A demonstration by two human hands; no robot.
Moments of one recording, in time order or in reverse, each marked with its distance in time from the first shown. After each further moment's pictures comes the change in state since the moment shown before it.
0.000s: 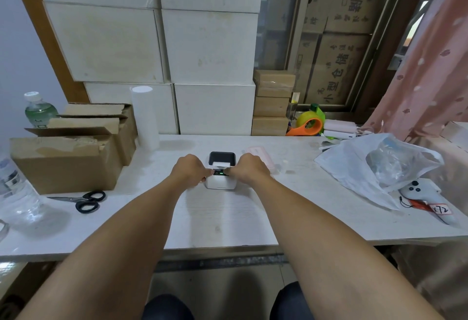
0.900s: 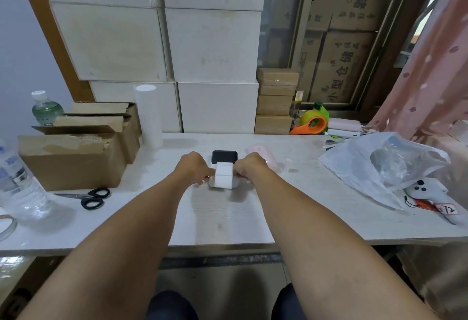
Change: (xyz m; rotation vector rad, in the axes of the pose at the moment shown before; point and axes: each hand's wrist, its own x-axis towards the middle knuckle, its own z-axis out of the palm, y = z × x) left_hand -0.014 0.014 -0.005 0.034 -0.015 -0.046; right_hand 0.005 -0.012 0.000 0.194 -0.069 0.225
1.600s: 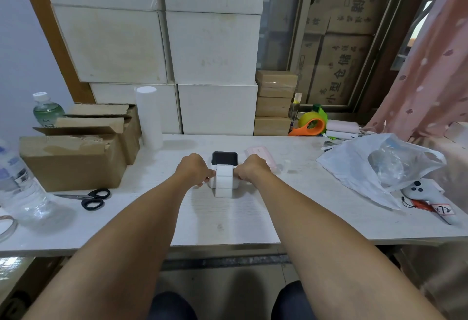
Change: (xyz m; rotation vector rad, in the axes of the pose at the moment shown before) left_hand 0.005 -0.001 0.004 0.023 0.012 -0.022; right_hand -0.003 0.012 -0.004 -0.107 0.040 -0.098
